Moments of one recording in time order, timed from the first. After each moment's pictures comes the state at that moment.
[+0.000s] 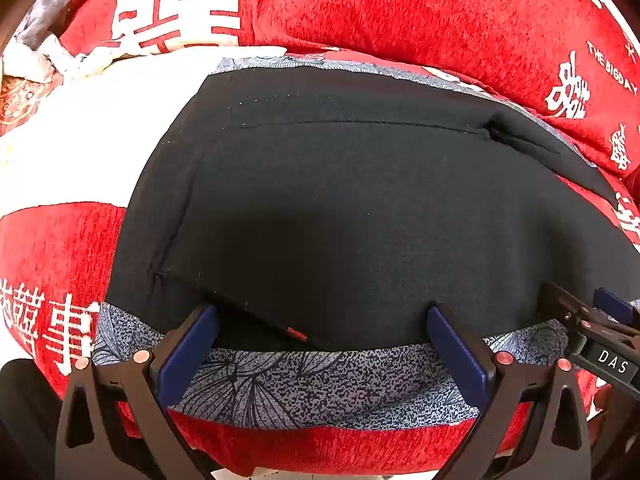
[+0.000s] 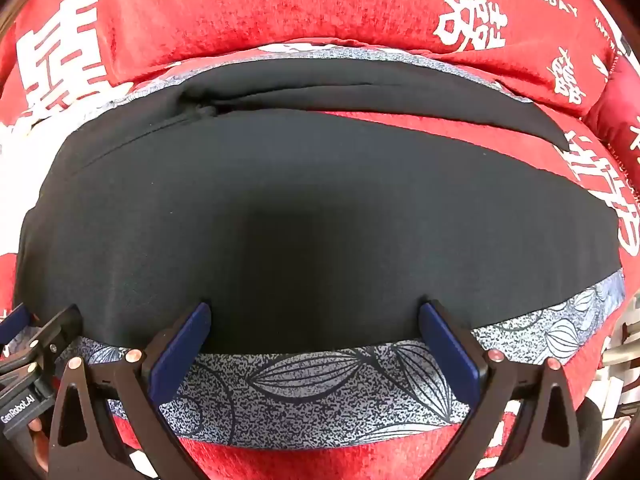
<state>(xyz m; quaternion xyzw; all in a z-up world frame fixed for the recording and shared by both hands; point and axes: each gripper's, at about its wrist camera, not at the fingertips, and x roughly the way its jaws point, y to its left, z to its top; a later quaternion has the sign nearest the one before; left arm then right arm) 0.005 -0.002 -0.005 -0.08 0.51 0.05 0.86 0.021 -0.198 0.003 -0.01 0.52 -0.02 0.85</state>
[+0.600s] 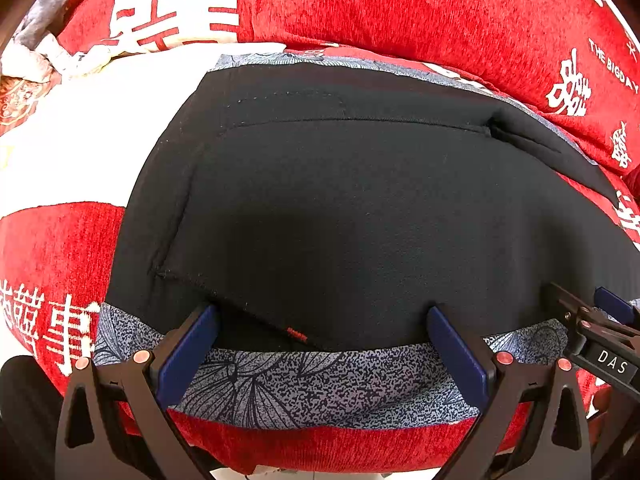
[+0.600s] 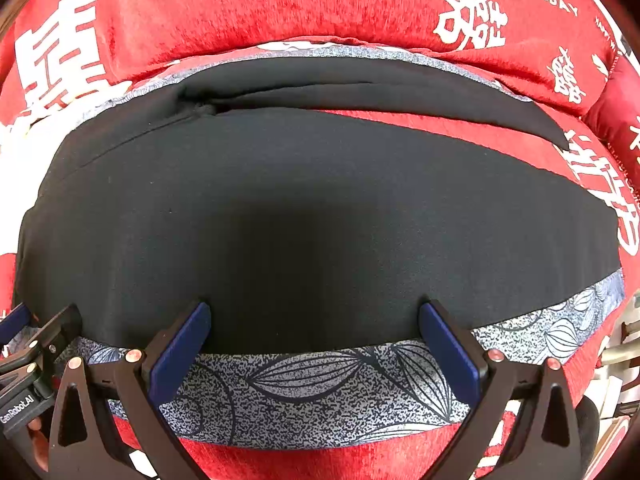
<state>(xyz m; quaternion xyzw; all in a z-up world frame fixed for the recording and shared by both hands) 0.005 -0.003 -0.005 -0.08 0.52 0.05 0.85 0.022 -0.195 0.004 -0.01 0.52 -0.03 0.85</state>
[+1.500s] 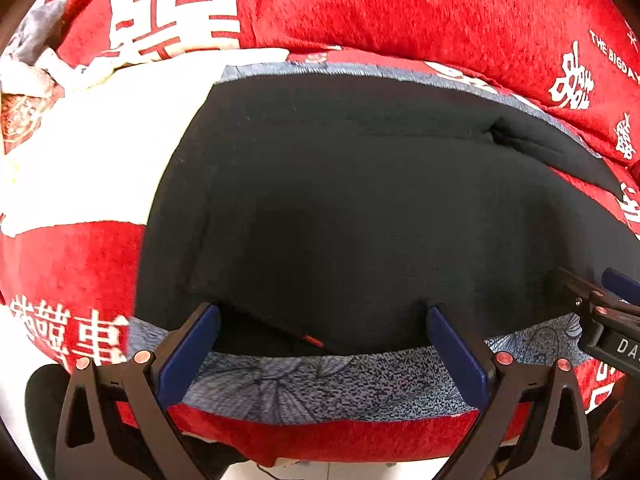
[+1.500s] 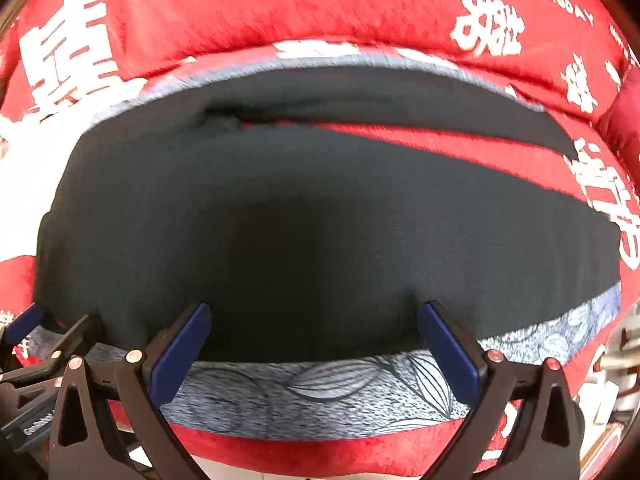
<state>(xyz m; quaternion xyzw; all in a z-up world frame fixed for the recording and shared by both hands) 0.008 0.001 0.015 -0.06 0.53 0.06 0.84 0.024 -0.175 0.025 -0.02 0.53 0.00 0.85</state>
